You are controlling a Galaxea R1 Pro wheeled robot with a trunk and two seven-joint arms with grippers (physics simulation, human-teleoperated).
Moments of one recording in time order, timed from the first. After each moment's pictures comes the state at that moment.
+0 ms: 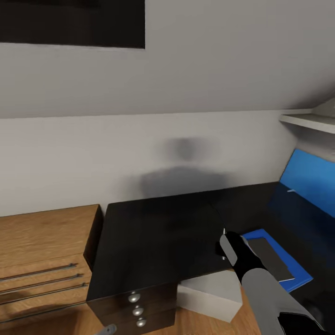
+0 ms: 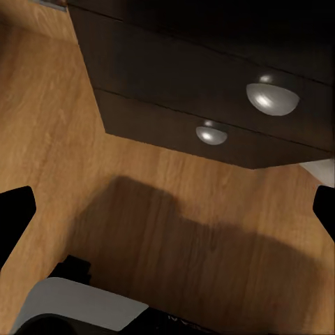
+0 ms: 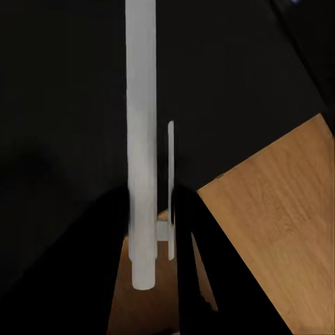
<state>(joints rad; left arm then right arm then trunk) -0.21 -0.12 0.35 -0.44 0.08 -0.09 0.00 -0.77 0.05 -0.09 -0.61 -0.28 0.73 -0.47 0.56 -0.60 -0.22</state>
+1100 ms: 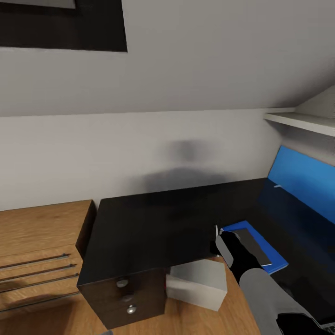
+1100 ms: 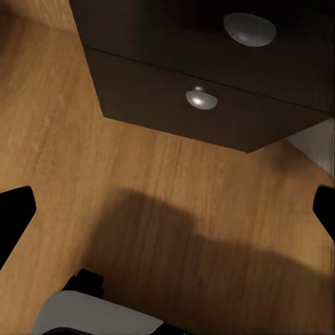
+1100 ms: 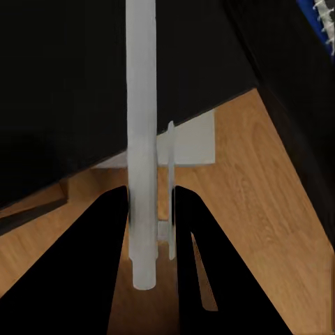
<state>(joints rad) -0.21 -0.10 0.35 -0.36 0.07 -0.23 0.00 -0.77 0.05 0.01 -0.61 -0.28 0.71 -0.41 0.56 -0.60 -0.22</state>
